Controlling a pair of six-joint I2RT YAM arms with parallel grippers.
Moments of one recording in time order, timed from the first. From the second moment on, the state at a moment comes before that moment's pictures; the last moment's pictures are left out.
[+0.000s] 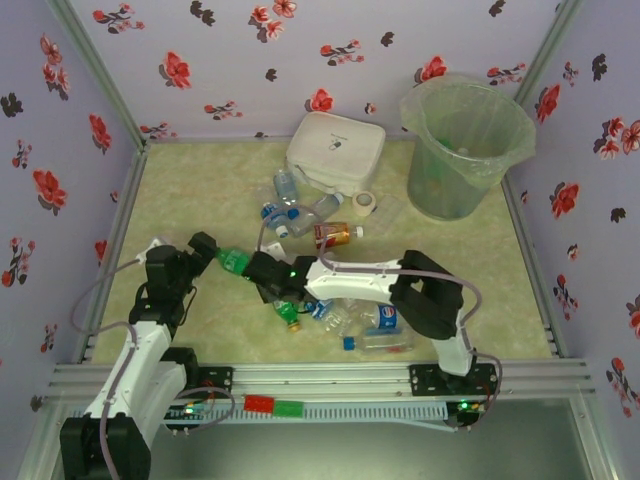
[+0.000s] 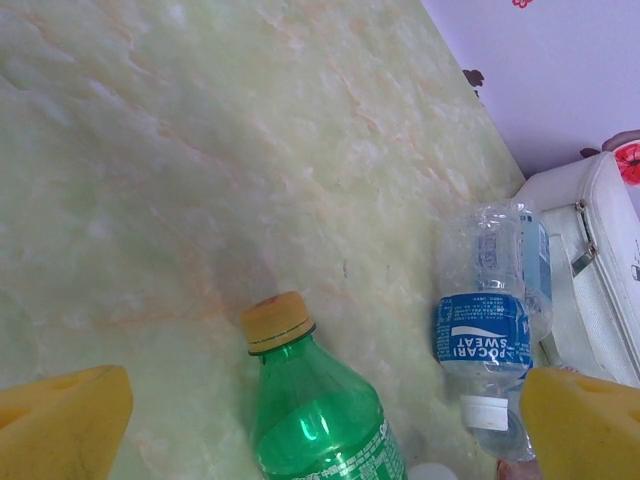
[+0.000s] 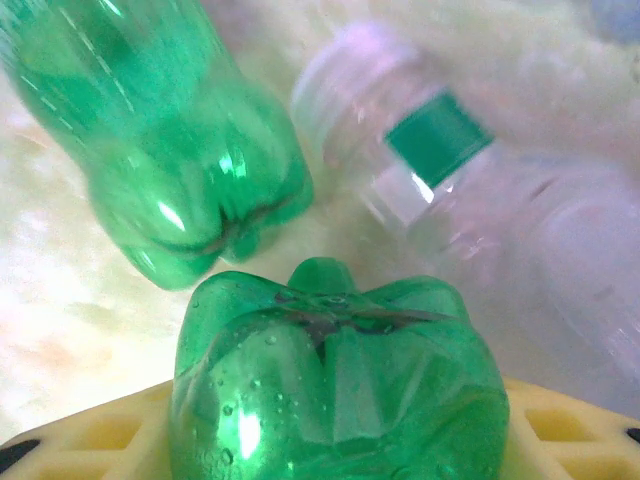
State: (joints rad) left arm -0.05 0.73 0.33 -0.13 0.00 -0.91; right arm 1.20 1.95 1.40 -0.50 0.30 0.64
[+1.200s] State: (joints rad) left arm -0.50 1.21 0.76 -0.08 0.10 -0.54; right arm 0.20 1.60 1.84 -0.33 0.30 0.13
